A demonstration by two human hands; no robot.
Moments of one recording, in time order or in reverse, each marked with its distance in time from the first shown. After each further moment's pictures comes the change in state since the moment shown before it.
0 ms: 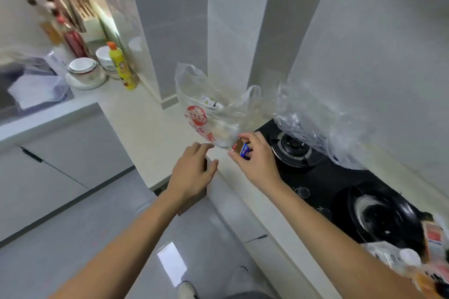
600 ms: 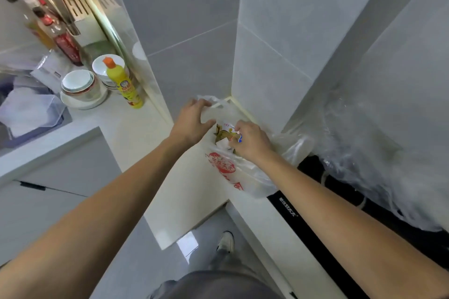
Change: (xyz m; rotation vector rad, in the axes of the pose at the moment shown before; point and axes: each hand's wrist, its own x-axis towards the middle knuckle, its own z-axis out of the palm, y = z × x) left_hand 0.314 -0.118 -0.070 0.002 -0.031 -0.104; right_hand 0.289 0.026 0.125 -0.436 -0.381 0.128
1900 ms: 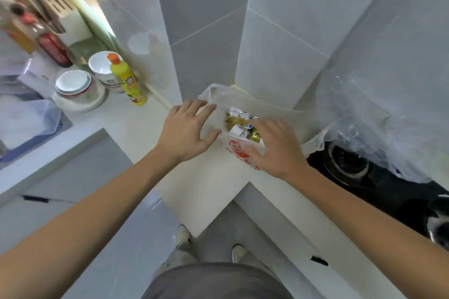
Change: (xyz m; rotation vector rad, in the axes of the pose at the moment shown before) left_hand -0.065 -0.069 -0.058 0.378 0.101 0.512; right_hand -0.100 -0.054 0.009 -0.205 0.342 -0.173
